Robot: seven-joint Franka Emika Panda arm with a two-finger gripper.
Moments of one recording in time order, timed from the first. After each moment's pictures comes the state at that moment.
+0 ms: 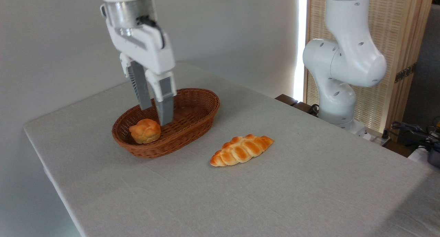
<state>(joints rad) 0.00 0.03 -0.13 -1.62 -0.04 1.70 0.66</state>
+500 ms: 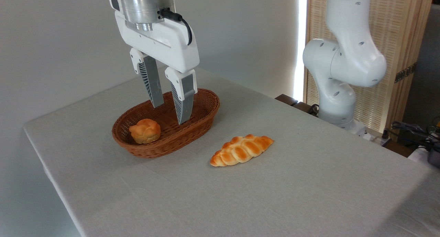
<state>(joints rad) -0.01 0.01 -0.03 -1.60 -0.10 1.61 0.68</state>
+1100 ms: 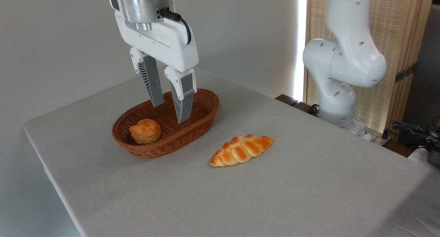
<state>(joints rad) -0.01 0.01 -0.03 -1.60 -0.10 1.61 0.68</state>
